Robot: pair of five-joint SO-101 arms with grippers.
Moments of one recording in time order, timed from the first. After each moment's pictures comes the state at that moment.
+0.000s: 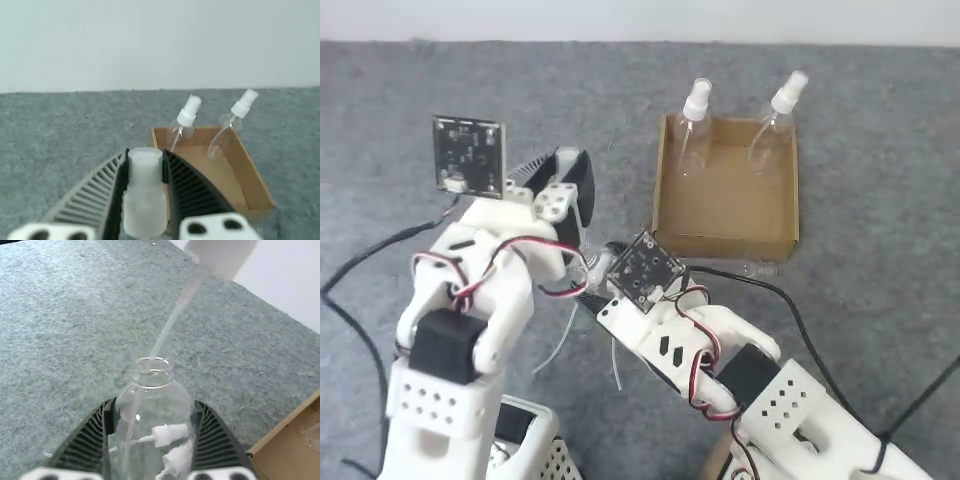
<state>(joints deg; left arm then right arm) 10.7 -58.0 35.1 58.9 14.6 -50.3 -58.9 64.8 28.4 5.1</state>
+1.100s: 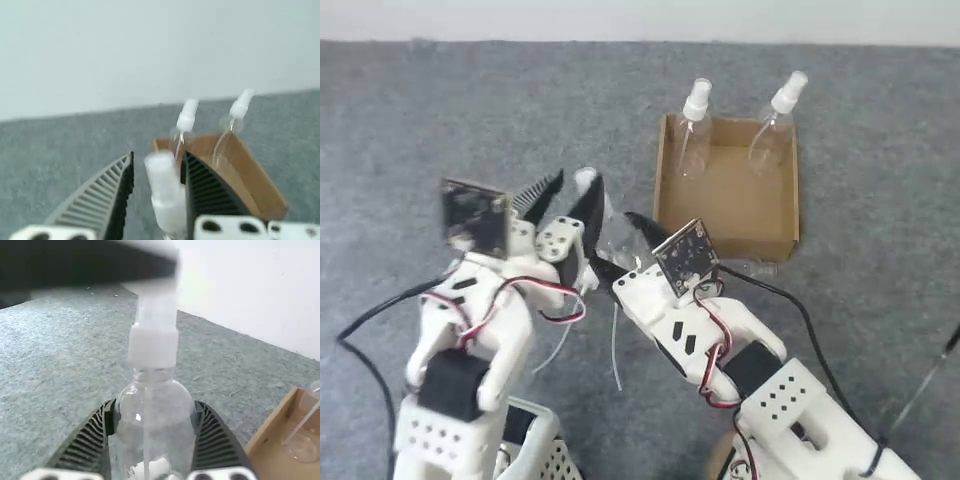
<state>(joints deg) 11.1 -71.6 49.5 49.4 9.6 -43.3 -58.9 73.1 9.2 -1.2</state>
